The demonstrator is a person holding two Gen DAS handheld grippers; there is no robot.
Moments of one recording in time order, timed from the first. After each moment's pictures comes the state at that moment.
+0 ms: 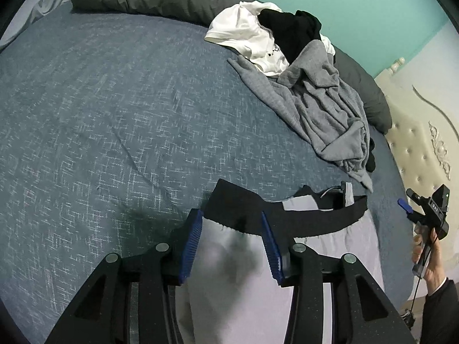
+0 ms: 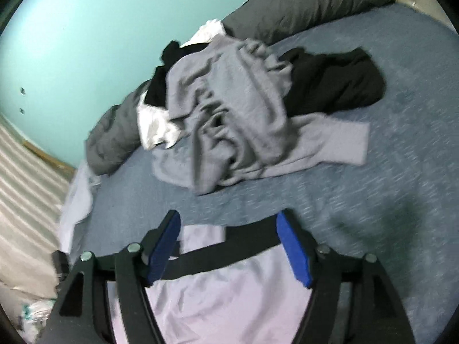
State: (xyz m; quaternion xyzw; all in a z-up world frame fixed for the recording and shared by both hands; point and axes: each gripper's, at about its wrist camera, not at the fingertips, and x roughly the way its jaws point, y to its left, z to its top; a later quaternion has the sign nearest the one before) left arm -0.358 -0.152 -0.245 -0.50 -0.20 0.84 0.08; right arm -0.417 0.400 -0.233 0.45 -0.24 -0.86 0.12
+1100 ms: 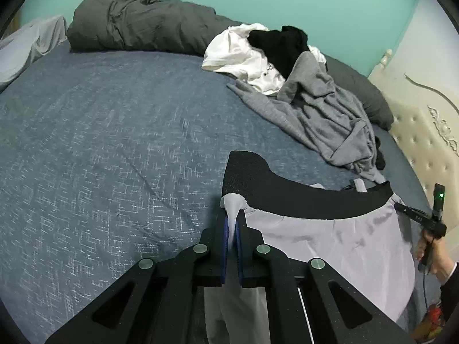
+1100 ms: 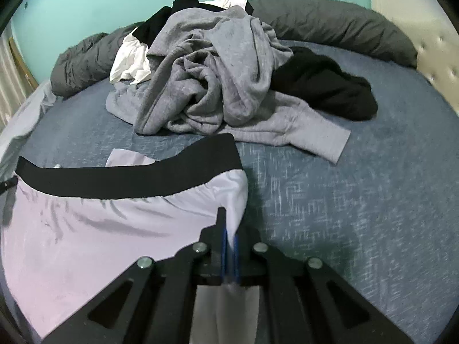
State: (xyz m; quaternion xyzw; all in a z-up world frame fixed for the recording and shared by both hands) left arm -0.342 -0.157 -0.253 -0.44 -0.14 0.89 0.07; right arm -0.404 0.369 -0.297 0.46 -0.02 -0.88 0.08
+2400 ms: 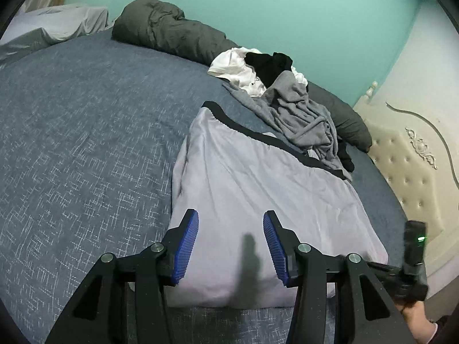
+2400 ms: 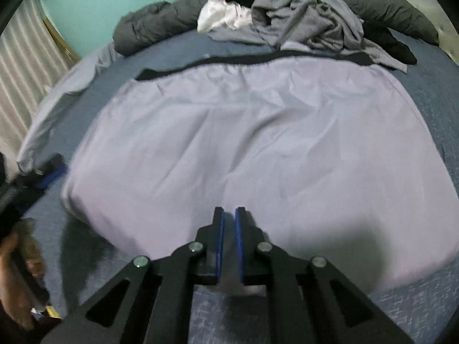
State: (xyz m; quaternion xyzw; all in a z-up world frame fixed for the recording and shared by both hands) left arm -0.120 -0.111 -0.256 -0.35 -0.22 0.91 0.05; right arm -0.180 0.191 -0.330 0.50 -0.04 -0.85 0.16
